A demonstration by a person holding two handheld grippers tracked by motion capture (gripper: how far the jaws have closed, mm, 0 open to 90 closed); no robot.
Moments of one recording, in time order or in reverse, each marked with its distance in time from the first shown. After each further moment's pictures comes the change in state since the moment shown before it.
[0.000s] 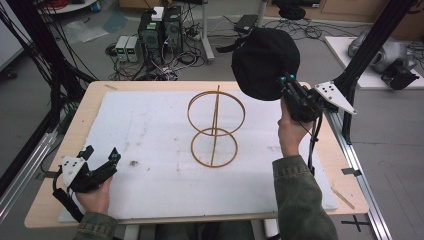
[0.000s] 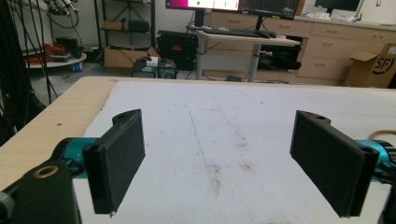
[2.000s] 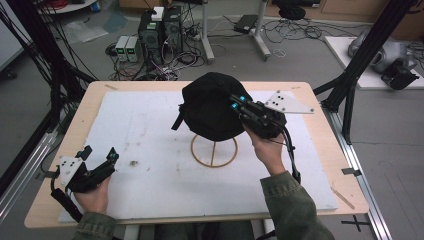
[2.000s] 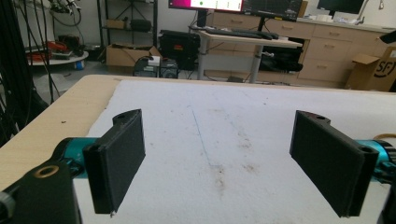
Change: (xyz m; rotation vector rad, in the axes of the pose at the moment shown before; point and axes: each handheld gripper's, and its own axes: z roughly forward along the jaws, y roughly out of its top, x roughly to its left) left arm 0.004 0.001 -0.001 -0.003 0.010 -0.017; right arm 0.074 -0.025 0.007 0.260 0.378 -0.120
